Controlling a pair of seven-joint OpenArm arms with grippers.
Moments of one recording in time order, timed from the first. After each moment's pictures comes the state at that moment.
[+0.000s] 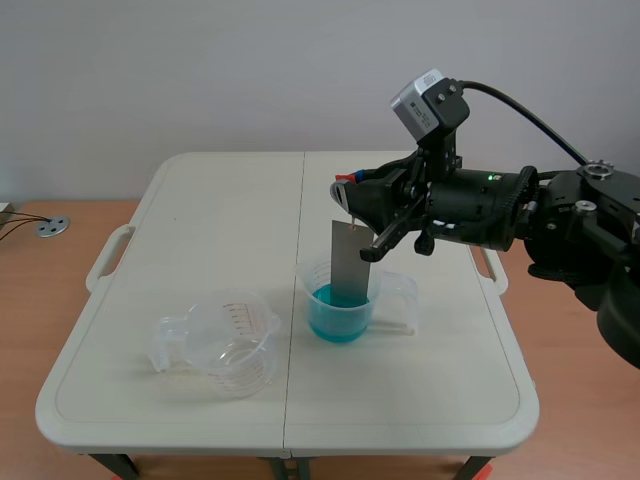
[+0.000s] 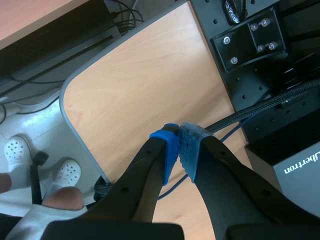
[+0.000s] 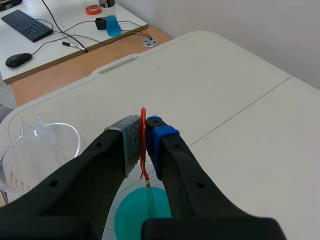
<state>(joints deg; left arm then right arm) 53.9 -31.3 7.8 81.1 -10.0 -15.5 -2.0 11.8 21.7 -21.2 76.4 19.7 41.9 0.3</state>
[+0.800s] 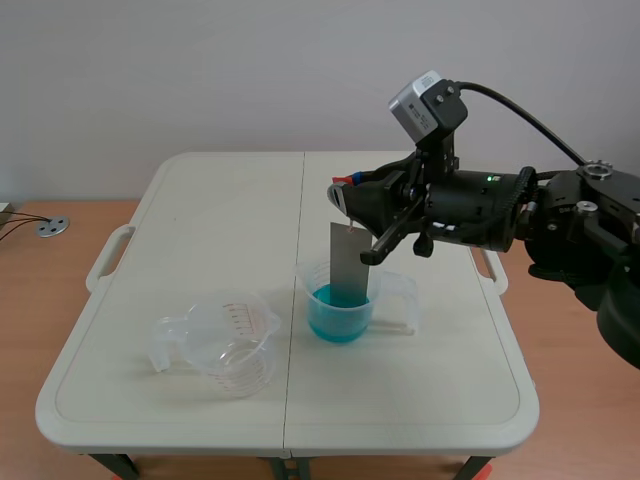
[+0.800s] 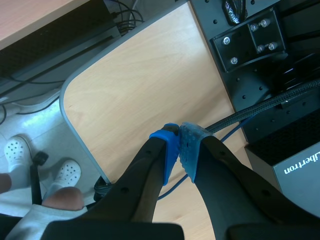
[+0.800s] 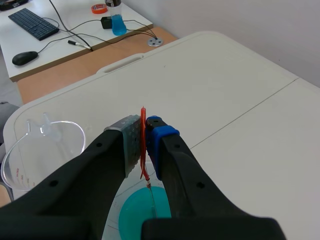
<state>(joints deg) 53.8 -31.3 7.8 81.1 -10.0 -15.5 -2.0 11.8 21.7 -21.2 76.4 19.6 43.2 0.3</state>
